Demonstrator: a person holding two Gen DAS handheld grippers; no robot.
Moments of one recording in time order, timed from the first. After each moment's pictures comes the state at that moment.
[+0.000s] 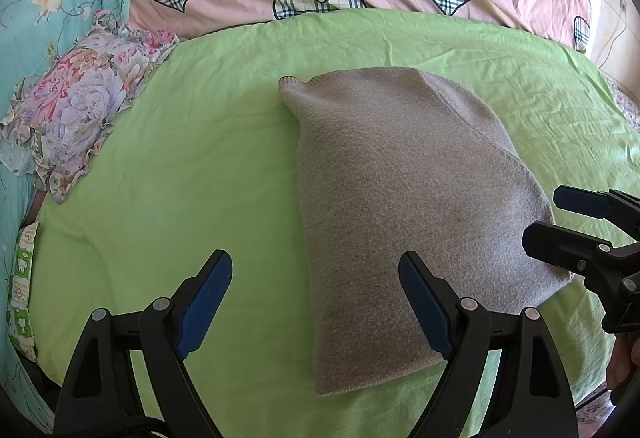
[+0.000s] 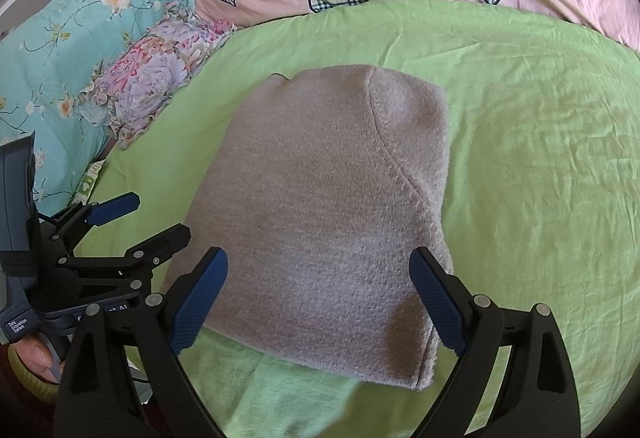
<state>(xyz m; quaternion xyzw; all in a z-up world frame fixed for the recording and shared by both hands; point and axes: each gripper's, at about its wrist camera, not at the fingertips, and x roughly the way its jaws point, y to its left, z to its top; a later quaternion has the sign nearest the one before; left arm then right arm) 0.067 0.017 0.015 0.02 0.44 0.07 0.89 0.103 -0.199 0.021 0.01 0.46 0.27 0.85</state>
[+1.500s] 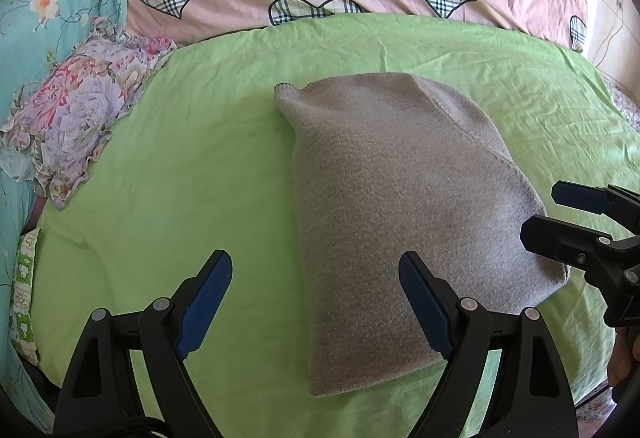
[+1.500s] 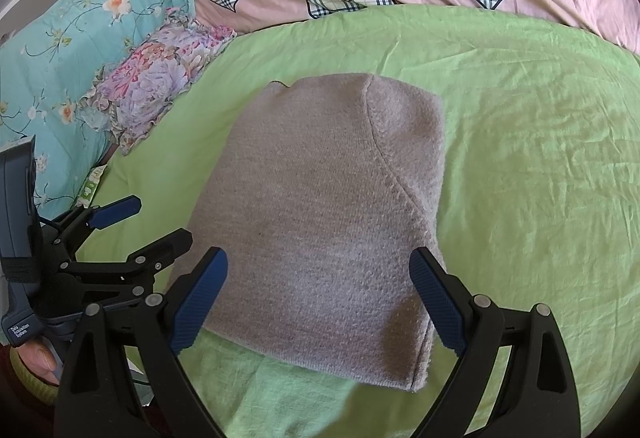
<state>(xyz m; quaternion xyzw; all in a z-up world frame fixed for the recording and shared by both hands) 0.068 0.011 0.020 0.03 0.44 0.06 0.90 0.102 -0.202 0.026 0.01 0.45 0.27 0.85</state>
